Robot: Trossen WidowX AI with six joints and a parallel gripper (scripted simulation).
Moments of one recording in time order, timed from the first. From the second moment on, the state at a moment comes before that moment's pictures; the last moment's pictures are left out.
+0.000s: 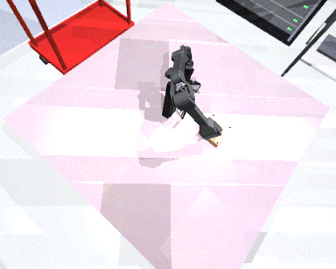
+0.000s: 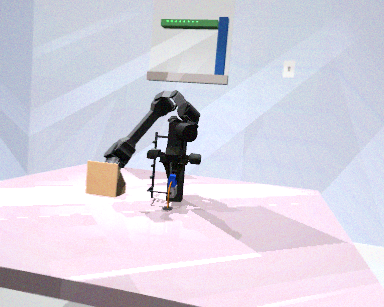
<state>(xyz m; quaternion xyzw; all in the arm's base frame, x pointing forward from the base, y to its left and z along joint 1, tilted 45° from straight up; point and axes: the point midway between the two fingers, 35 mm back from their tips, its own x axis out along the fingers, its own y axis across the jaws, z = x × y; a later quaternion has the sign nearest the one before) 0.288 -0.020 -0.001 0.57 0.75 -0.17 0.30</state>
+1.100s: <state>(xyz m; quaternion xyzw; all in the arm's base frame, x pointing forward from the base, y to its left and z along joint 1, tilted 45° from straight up) 0.297 -0.052 -0.014 0.57 0.73 -0.19 0.34</state>
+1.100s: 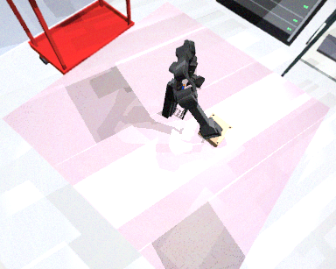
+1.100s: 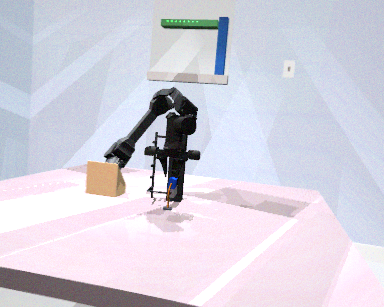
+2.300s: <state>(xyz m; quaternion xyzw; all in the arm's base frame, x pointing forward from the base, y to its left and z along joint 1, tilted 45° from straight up) 0.289 -0.032 -0.004 0.56 0.72 -0.19 0.34</state>
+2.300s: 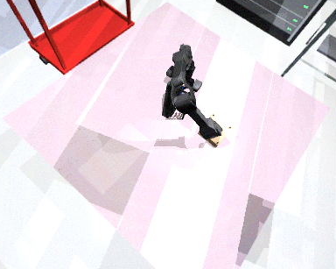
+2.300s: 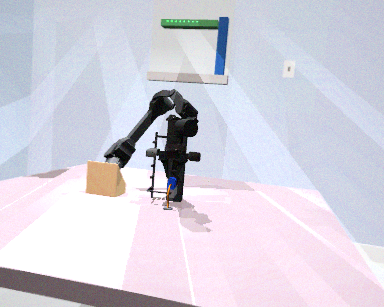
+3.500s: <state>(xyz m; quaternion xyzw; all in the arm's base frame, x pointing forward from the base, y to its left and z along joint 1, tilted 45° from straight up) 0.297 -0.046 -0.017 0.57 0.72 -0.19 0.34</state>
